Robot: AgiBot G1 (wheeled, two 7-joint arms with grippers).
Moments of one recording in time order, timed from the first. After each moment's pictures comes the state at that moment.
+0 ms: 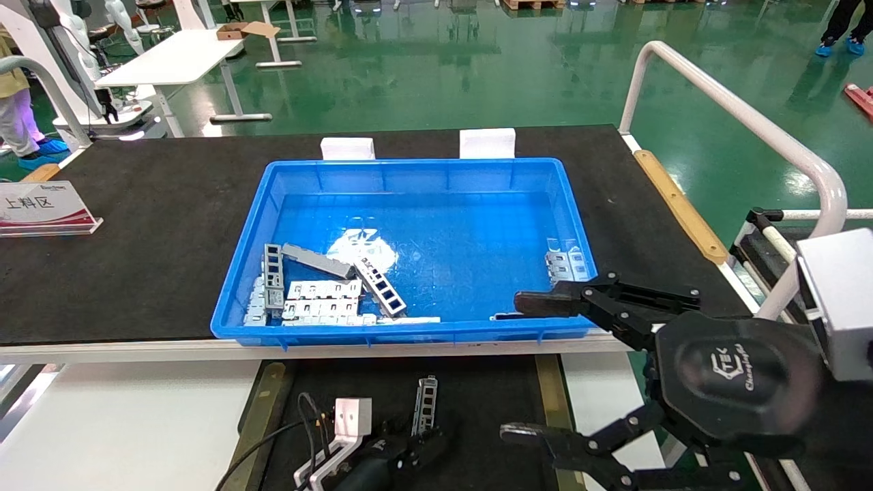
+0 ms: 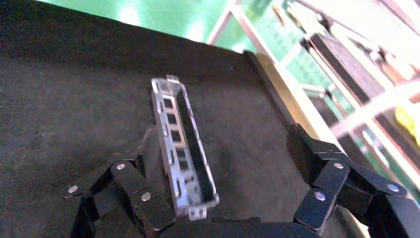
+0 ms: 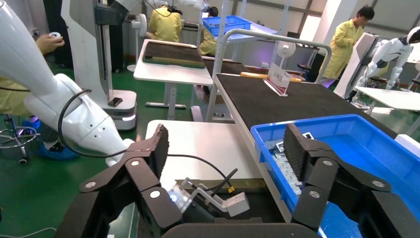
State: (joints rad) left arm -0.78 1.24 0.90 -0.69 -0.01 0.44 0.49; right arm 1.09 -0.59 -0.34 1.28 -0.69 -1.47 0.16
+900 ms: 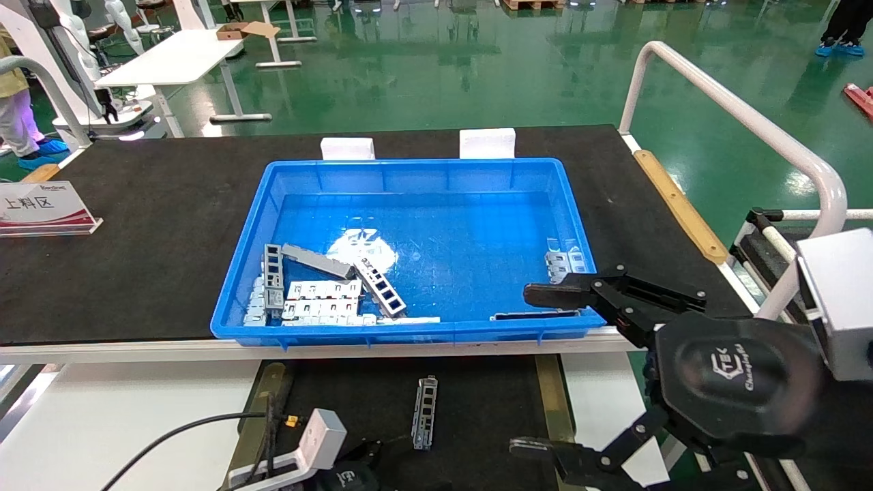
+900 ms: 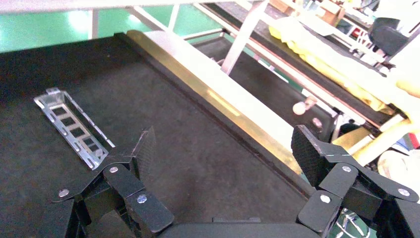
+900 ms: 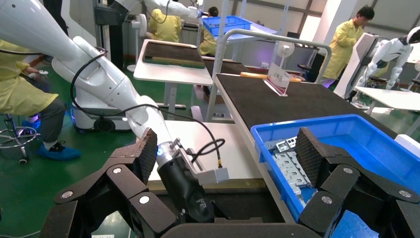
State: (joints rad) left arm -0.95 0.94 1.16 -0.71 0.21 0.96 0.28; right arm 1.09 -0.59 -0.34 1.28 -0.69 -1.47 0.16
